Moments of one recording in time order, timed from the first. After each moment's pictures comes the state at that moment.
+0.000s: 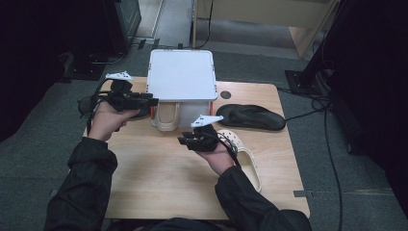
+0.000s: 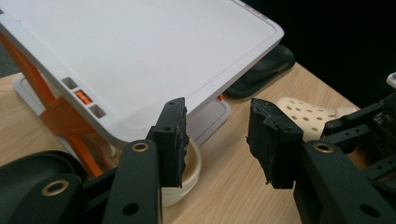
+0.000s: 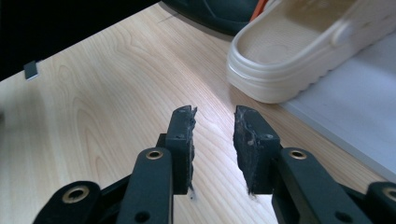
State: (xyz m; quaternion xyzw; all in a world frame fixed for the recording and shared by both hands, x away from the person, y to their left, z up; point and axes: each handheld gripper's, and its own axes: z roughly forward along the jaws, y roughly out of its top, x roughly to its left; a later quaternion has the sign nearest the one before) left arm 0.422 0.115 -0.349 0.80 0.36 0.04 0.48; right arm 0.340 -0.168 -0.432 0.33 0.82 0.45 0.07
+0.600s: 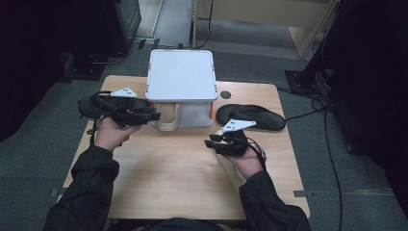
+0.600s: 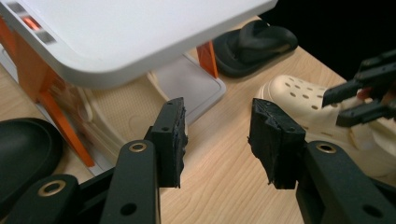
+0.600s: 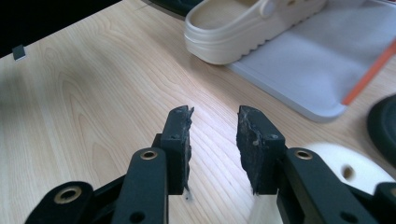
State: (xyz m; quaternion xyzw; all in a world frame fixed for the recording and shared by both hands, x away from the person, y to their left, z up) left arm 0.389 0.107 -0.379 0.80 0.37 0.05 0.47; right arm 0.319 -0.250 -0.426 0.35 0.82 0.45 0.09
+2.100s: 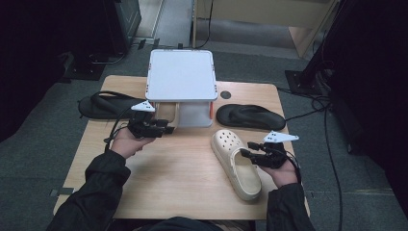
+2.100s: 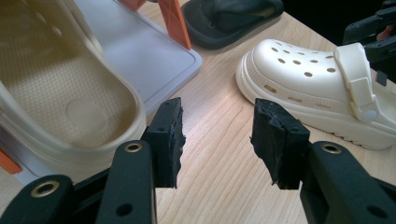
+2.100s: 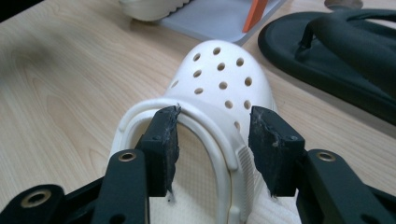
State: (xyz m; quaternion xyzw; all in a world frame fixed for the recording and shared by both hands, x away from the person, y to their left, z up) left arm 0.384 0.071 -0.418 0.83 0.33 0.02 0.45; right arm 0.284 -0.356 -0.443 0.42 0.79 0.44 0.12
